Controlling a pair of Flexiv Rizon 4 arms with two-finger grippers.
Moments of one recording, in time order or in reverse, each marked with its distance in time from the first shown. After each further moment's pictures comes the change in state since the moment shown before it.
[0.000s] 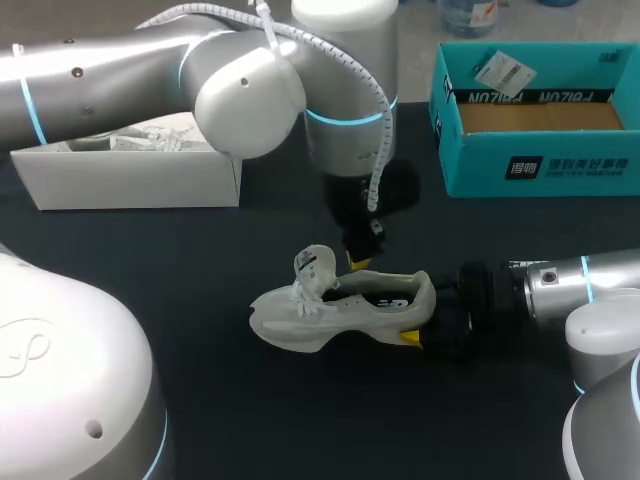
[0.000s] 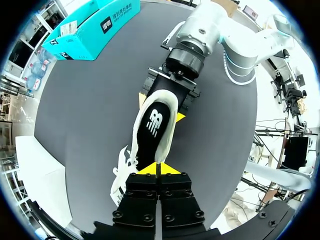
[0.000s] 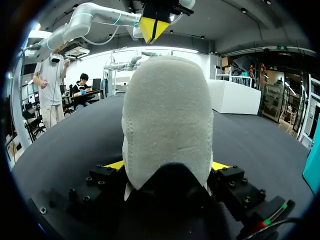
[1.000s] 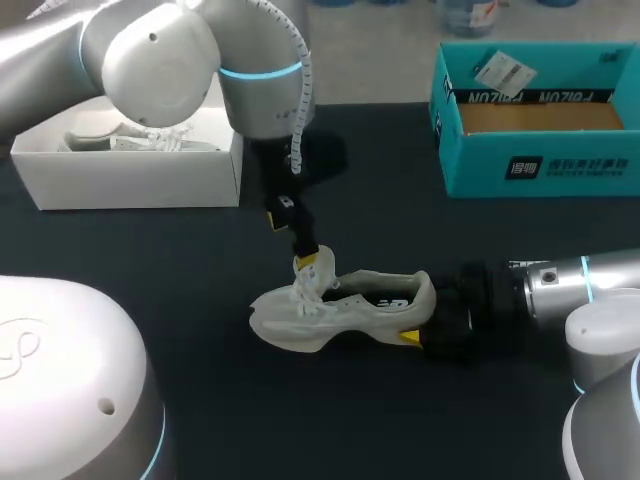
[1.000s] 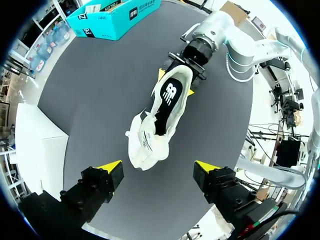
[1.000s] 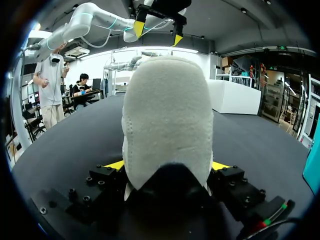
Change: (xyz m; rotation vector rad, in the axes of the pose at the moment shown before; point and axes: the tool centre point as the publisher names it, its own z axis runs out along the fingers) left arm -0.033 0.076 -0.042 -0.009 0.049 -0.103; right arm 0.000 0.000 0.000 0.000 0.000 0.000
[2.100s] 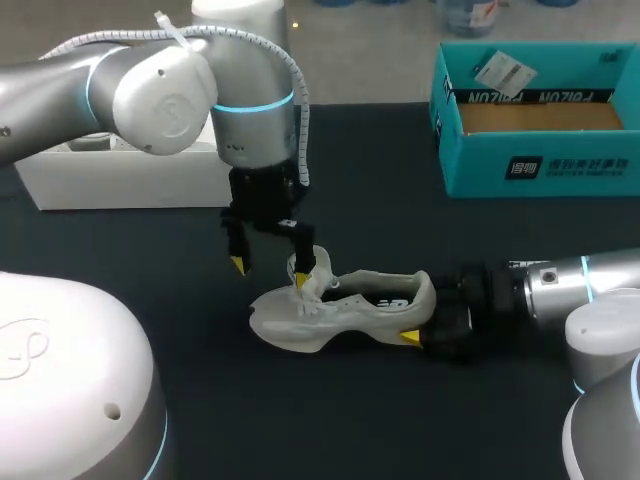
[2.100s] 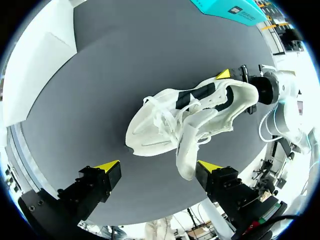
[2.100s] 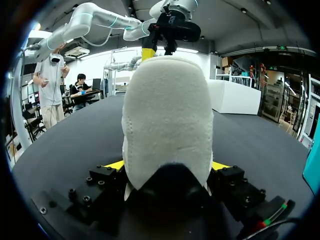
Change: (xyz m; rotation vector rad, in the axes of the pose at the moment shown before) left arm -0.013 0.030 0.061 -0.151 0.088 -0.653; right arm 0.000 0.000 0.000 0.000 0.000 0.000
